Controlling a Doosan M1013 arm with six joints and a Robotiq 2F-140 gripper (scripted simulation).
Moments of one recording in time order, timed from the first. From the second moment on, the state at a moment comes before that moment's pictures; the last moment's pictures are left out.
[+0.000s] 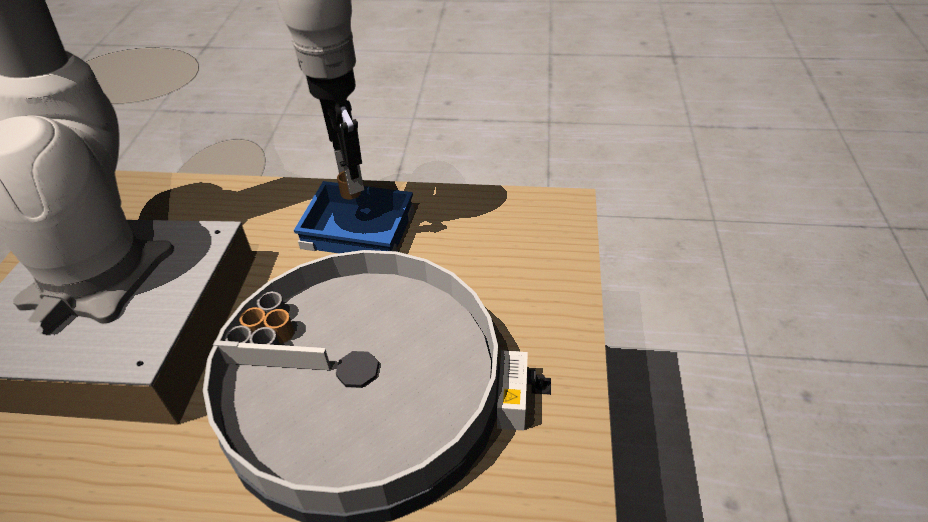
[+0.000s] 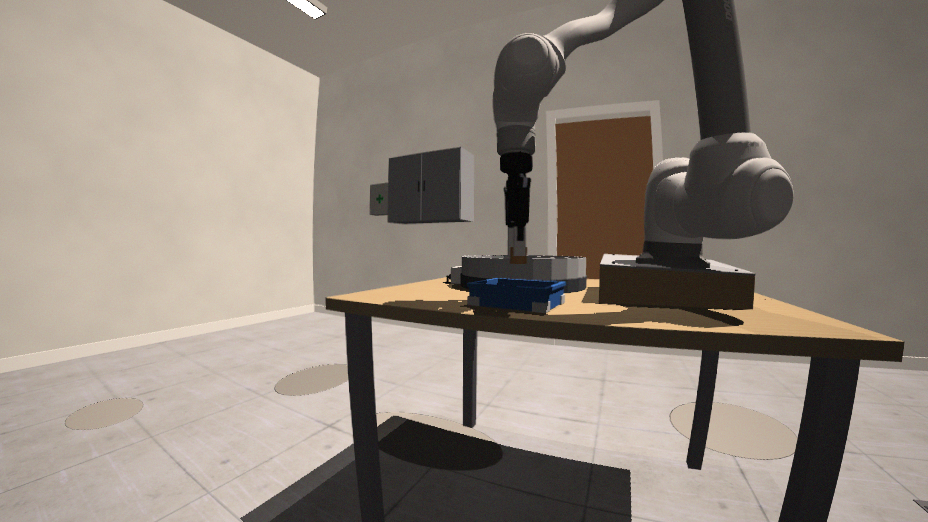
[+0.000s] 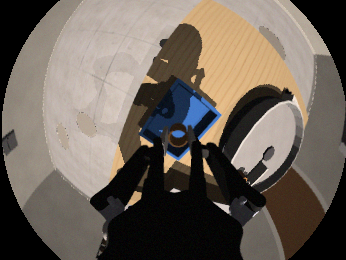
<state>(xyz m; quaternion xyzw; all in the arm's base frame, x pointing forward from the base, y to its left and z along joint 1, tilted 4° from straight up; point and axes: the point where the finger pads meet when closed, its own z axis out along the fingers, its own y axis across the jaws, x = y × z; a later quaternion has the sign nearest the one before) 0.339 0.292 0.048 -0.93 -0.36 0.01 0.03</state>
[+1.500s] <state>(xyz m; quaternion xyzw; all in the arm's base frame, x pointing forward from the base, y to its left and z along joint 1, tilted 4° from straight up) 0.338 0.294 0.008 -0.93 -0.36 0.01 0.03</state>
